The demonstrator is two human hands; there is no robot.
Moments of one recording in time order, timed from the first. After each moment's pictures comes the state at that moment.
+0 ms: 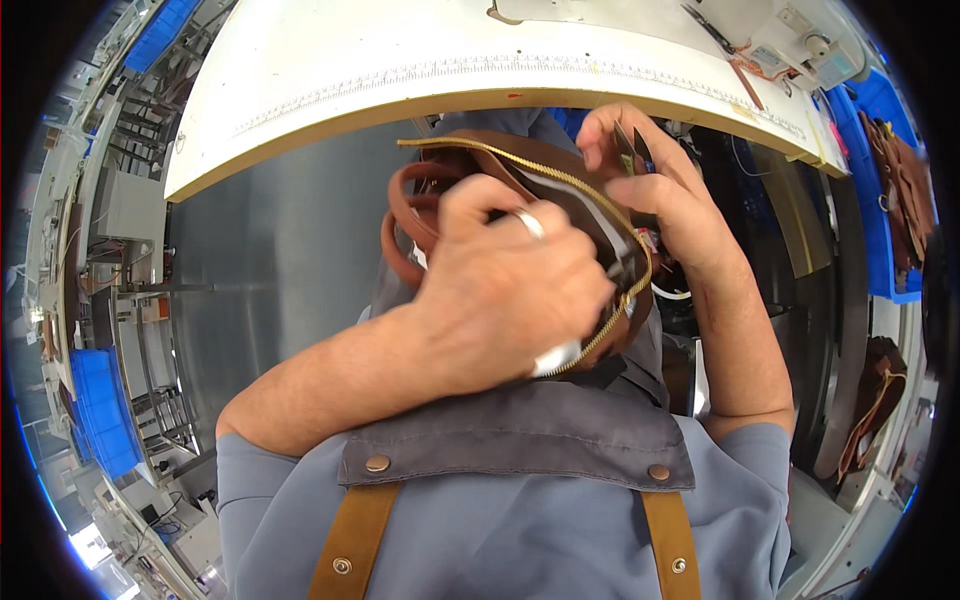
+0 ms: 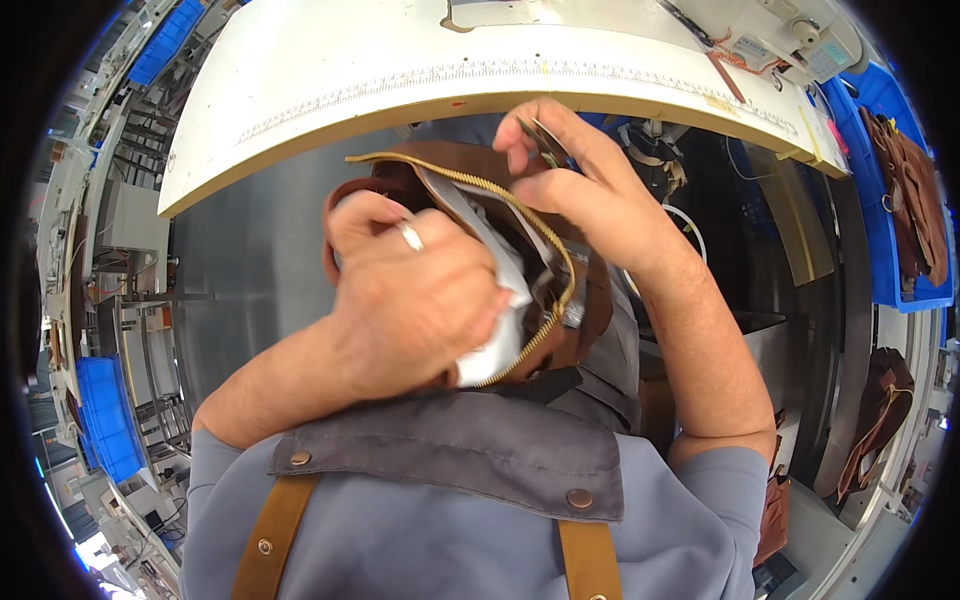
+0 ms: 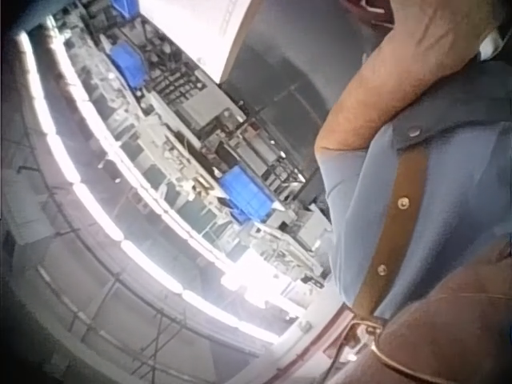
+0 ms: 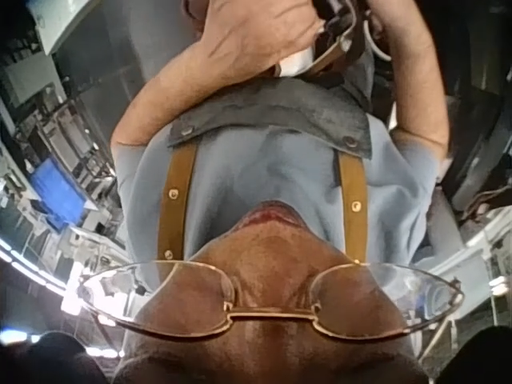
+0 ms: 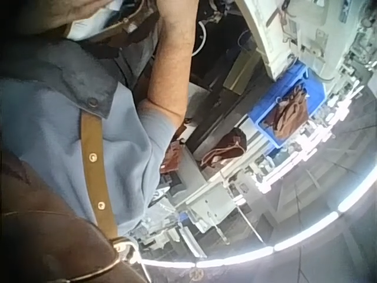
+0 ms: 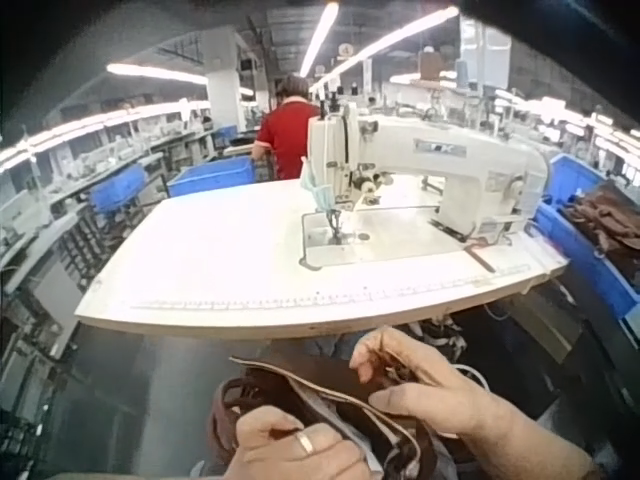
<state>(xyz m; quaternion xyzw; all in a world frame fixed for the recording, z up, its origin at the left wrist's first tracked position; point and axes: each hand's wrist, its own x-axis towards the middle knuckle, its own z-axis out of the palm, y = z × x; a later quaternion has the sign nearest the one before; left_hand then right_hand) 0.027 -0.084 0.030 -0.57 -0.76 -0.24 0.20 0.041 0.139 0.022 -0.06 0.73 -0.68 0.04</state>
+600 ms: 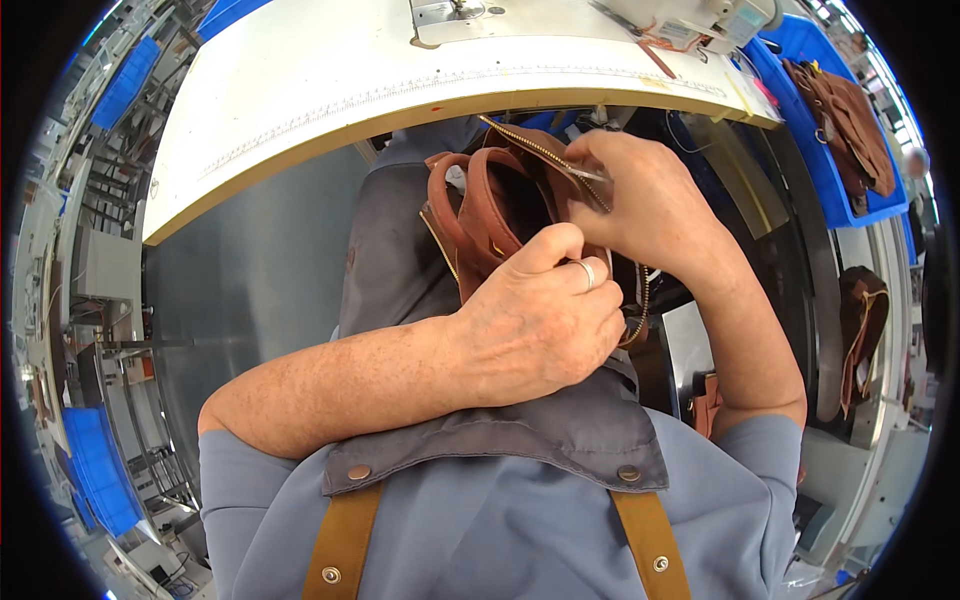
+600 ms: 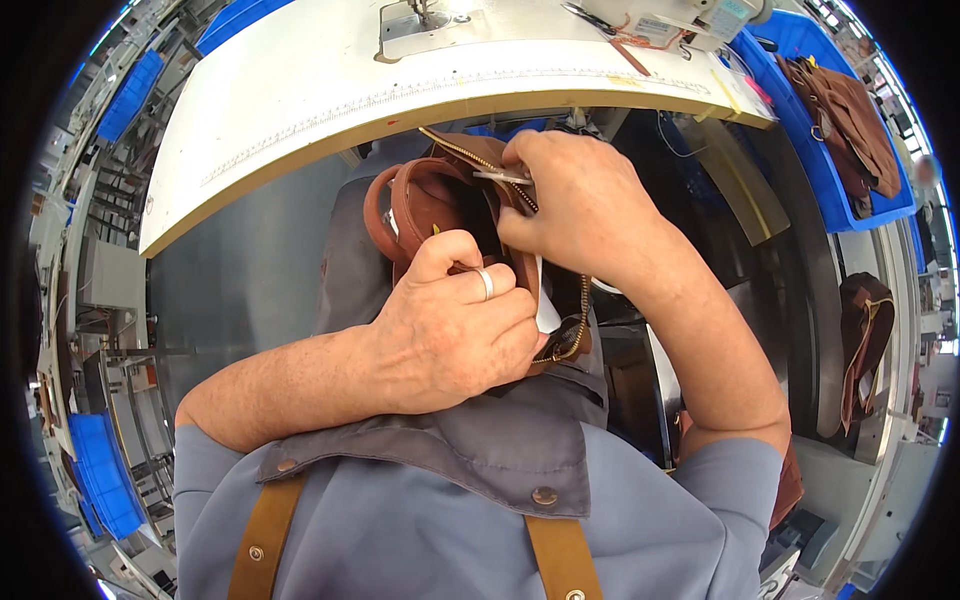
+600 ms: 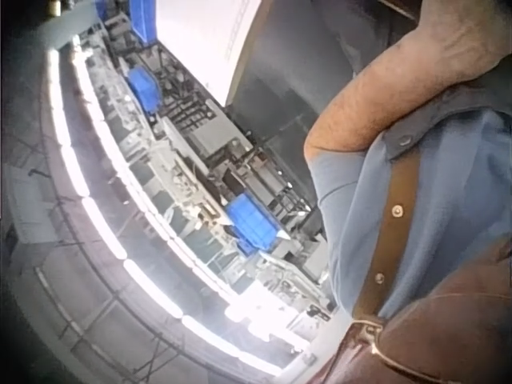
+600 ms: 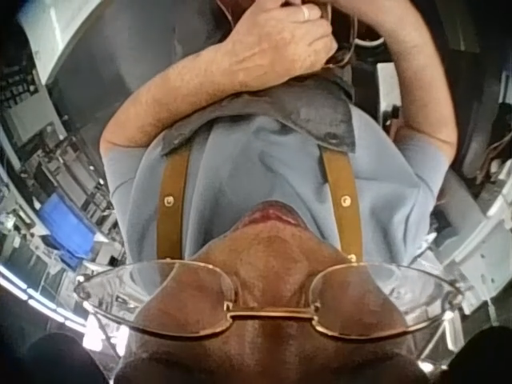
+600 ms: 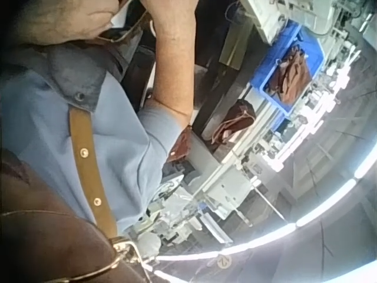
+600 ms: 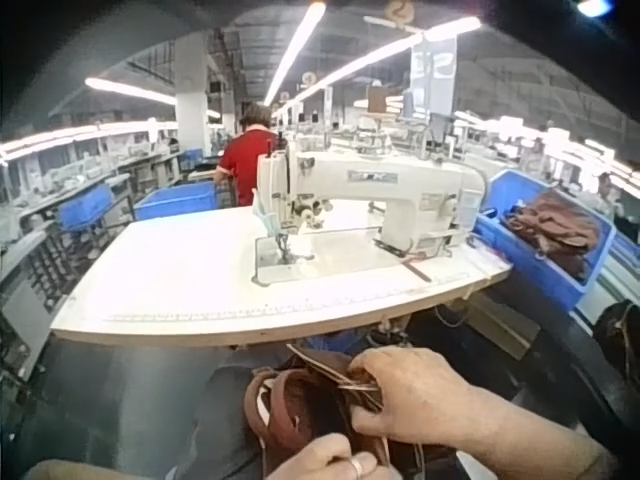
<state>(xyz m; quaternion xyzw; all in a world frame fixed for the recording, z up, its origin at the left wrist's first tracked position) 0.076 -0.043 0.023 -0.69 -0.62 -0.28 0.25 0.102 0.144 0.060 -0.03 0.98 -0.19 -0.07</state>
